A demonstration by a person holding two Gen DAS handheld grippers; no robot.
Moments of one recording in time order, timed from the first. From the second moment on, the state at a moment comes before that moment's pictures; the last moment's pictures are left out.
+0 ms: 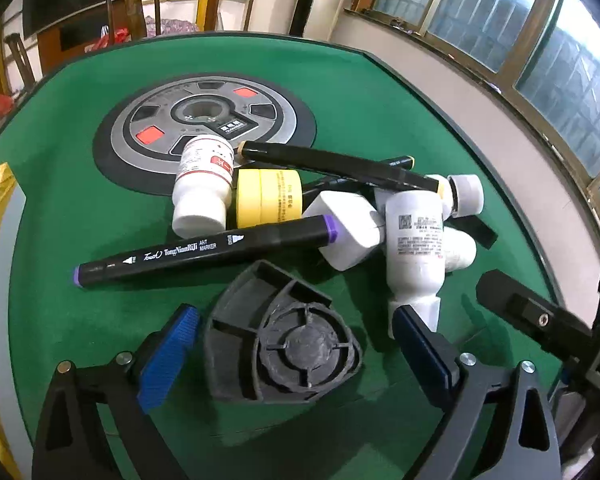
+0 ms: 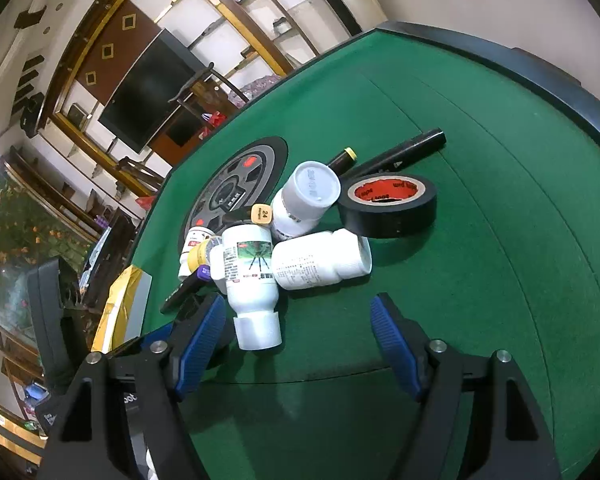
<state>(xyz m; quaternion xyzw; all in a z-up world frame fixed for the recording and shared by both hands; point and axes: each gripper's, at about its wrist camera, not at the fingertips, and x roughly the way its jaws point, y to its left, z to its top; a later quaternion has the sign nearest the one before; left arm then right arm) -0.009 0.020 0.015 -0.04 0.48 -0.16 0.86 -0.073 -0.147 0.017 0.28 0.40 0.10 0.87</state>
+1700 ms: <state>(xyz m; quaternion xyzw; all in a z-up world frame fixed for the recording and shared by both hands) -0.103 0.147 0.083 -0.13 0.40 -0.19 0.89 -0.029 -0.067 0.027 0.10 0.45 0.04 0.89</state>
